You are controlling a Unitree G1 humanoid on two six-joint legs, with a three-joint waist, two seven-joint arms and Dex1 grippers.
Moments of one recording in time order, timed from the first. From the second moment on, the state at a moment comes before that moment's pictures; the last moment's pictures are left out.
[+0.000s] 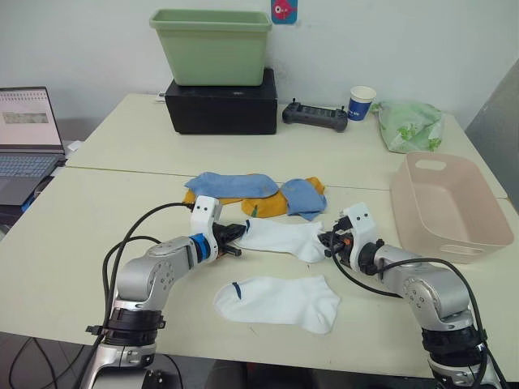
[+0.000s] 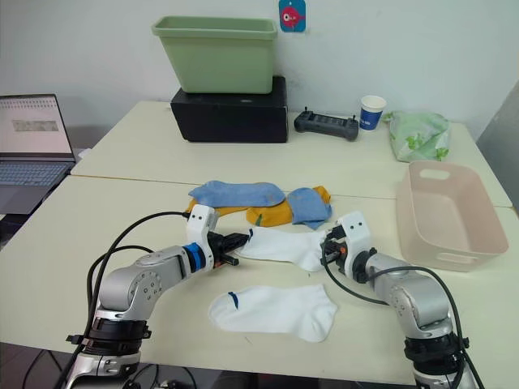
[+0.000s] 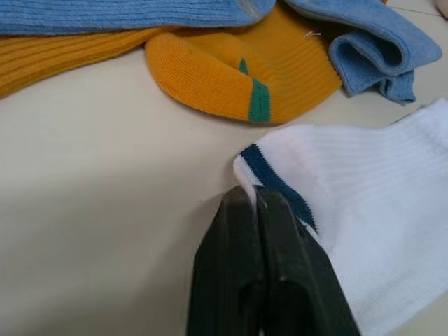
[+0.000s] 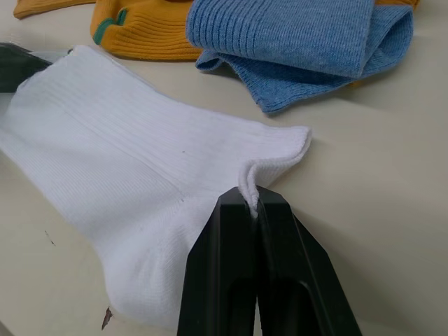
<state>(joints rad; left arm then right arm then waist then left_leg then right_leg) -0.35 0.39 0.04 -0.09 -0.50 0.89 -0.45 -0.29 -0.35 0.05 -0.36 0.42 1.01 0.33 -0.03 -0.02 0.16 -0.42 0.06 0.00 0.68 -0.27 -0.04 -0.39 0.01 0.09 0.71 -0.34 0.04</state>
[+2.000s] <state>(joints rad) 0.39 0.50 0.23 -0.66 -0.78 0.71 -0.45 0.15 -0.65 0.02 -0.80 0.72 0.89 0.40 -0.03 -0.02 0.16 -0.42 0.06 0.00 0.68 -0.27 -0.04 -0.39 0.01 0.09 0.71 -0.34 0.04</state>
